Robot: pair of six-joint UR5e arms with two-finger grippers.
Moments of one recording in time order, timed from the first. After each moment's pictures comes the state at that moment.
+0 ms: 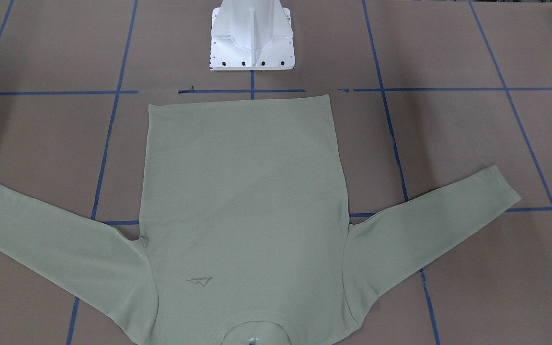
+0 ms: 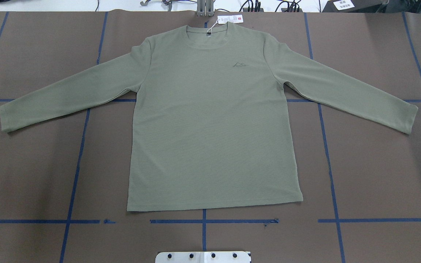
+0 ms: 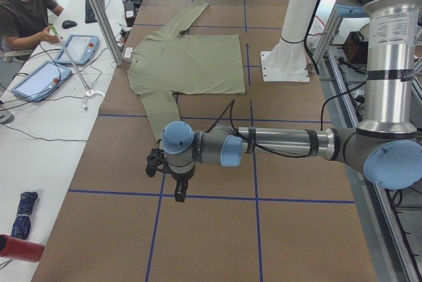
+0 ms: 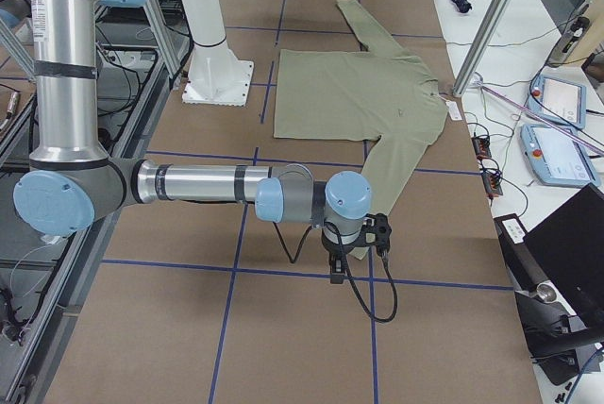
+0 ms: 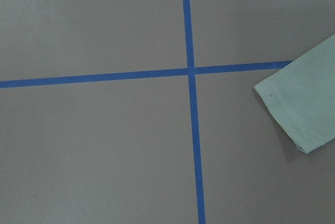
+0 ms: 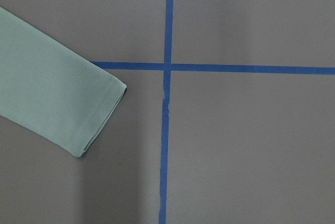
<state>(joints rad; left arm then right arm) -1.56 -1.52 -1.64 -1.64 -2.36 0.00 1.59 -1.61 1.64 -1.61 2.36 -0.04</state>
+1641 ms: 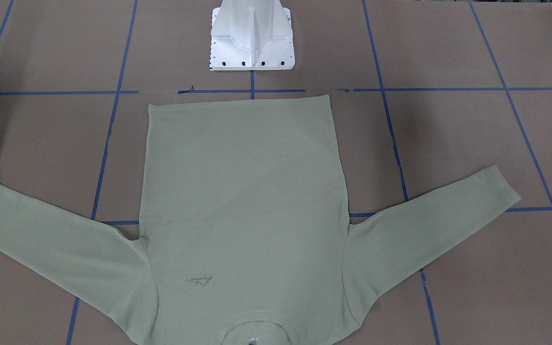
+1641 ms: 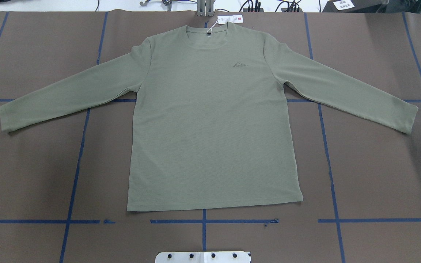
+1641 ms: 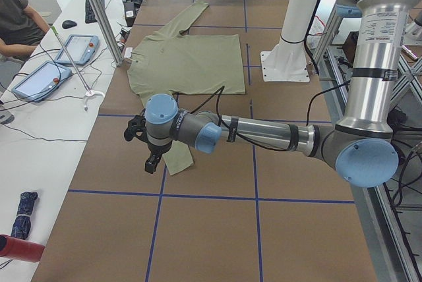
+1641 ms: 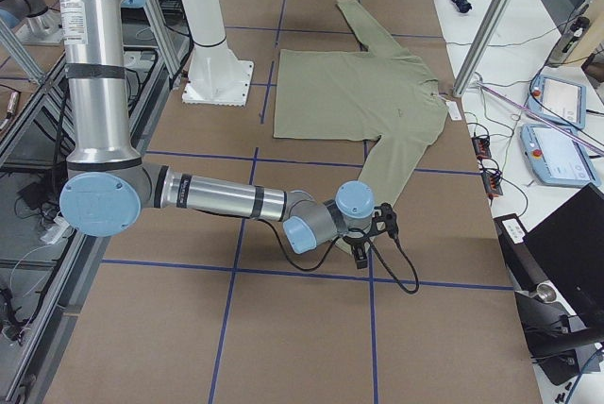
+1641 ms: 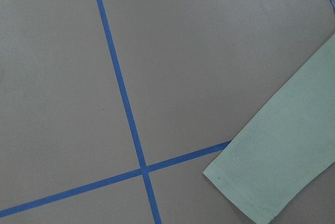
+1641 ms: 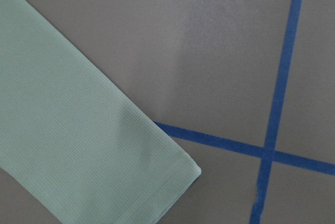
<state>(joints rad) -1.52 -1.65 -1.61 -1.85 -2.37 -0.01 1.31 -1.54 1.34 -0.92 2.33 0.29</state>
